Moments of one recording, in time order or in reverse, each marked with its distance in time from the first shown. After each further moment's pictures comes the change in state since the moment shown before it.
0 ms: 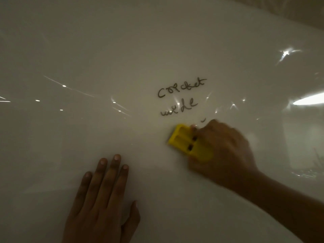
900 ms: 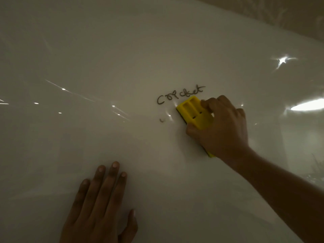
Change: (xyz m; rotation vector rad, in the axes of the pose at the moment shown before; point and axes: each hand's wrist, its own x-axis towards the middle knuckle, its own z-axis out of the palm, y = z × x) left_hand 0.002 -0.002 0.004 0.022 0.006 0.007; right_hand 0.062 0.011 -0.002 0.084 0.121 0.321
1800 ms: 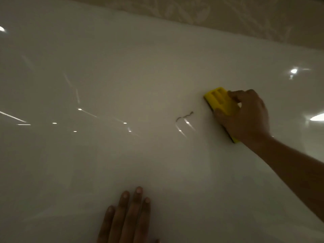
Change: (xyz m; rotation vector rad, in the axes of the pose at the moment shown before) left_hand 0.003 -0.009 0.019 0.101 0.006 0.048; right_hand 0.064 0.019 0.014 0.123 0.163 0.135
